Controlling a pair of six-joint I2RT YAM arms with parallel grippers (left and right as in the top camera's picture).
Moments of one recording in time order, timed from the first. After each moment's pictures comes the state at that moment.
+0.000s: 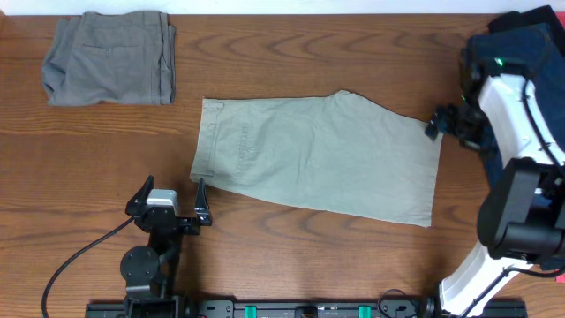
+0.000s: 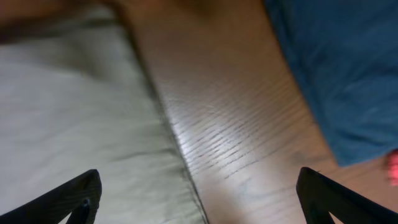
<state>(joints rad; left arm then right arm) 0.05 0.01 0.02 -0.10 0.12 -0.01 -0.15 1.95 1.51 -1.18 0.15 0.41</state>
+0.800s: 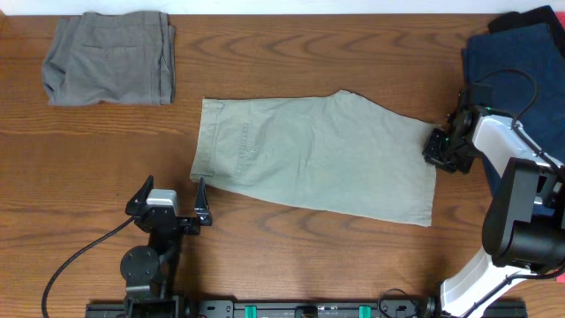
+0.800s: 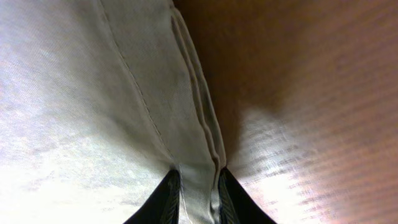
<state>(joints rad) 0.04 0.01 0.02 -0.10 0.12 -0.01 -0.18 1.91 1.15 -0.72 -0.08 0.32</state>
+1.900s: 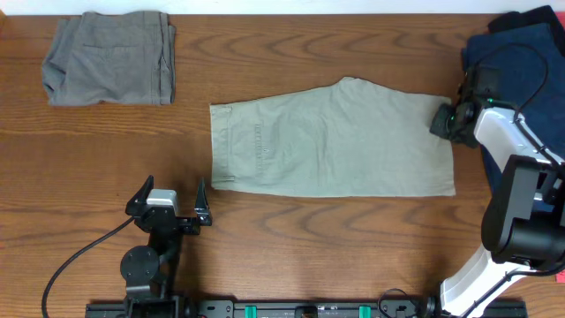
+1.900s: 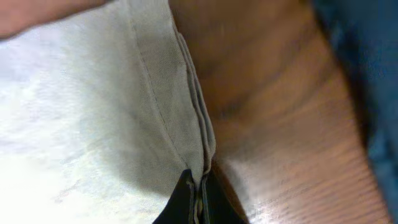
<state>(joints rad) 0.05 0.01 0.02 -0.10 0.12 -0.01 -0.17 1.92 1.25 -0.51 0.04 0.25</state>
